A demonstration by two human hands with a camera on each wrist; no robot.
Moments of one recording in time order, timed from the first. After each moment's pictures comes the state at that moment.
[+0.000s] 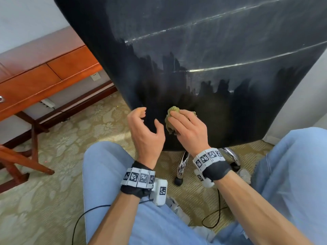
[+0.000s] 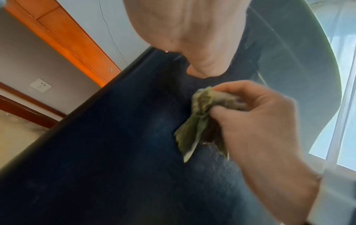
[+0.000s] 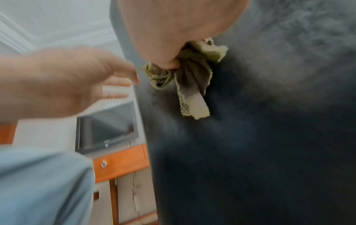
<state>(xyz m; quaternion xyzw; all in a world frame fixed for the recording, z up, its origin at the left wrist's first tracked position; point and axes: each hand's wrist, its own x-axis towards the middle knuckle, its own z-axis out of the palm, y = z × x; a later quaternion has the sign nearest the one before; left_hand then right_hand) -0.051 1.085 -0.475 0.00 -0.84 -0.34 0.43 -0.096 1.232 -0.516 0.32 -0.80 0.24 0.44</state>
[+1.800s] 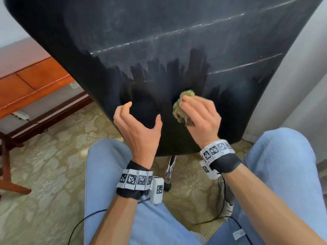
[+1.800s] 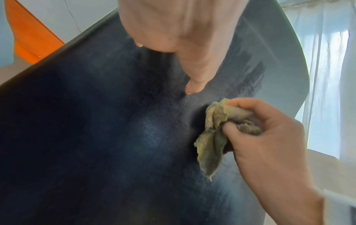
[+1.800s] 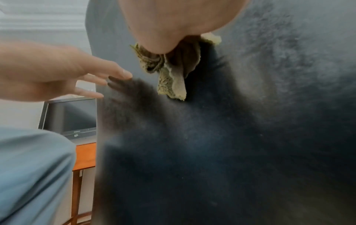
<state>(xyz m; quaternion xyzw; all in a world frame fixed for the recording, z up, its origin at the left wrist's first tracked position) -0.075 1.124 -0.456 0.05 -0.84 -0.32 0.43 -0.115 1.304 -0.472 0.24 -0.75 0.27 0.56</state>
